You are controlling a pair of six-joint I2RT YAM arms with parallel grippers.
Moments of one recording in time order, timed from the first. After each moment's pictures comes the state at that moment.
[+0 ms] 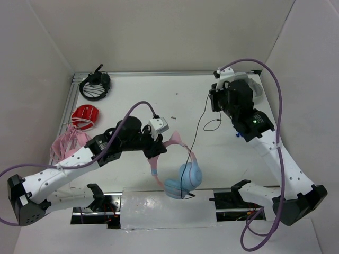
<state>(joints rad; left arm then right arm) -0.87 1.07 0.98 -0.42 0.29 -0.08 0.45 1.11 1.28 -0.49 0.13 -0.03</state>
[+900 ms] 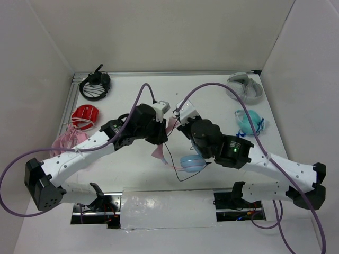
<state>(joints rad) -0.83 1.30 1.20 -0.59 0.06 -0.40 1.17 1.07 1.16 -0.39 0.75 -0.18</state>
